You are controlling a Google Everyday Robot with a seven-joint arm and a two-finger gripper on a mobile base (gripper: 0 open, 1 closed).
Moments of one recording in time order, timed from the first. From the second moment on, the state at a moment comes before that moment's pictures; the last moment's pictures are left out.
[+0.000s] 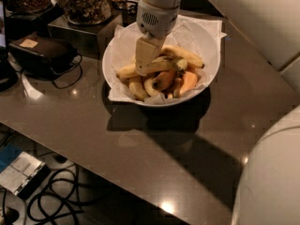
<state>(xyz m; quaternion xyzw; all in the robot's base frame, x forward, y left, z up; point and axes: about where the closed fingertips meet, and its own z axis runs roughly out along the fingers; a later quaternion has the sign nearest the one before) 0.579 -0.018 0.922 -0.53 0.85 0.06 0.06</state>
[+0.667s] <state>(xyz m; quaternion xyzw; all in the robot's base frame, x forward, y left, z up) 0.582 -0.021 0.920 -0.52 0.85 0.05 0.06</state>
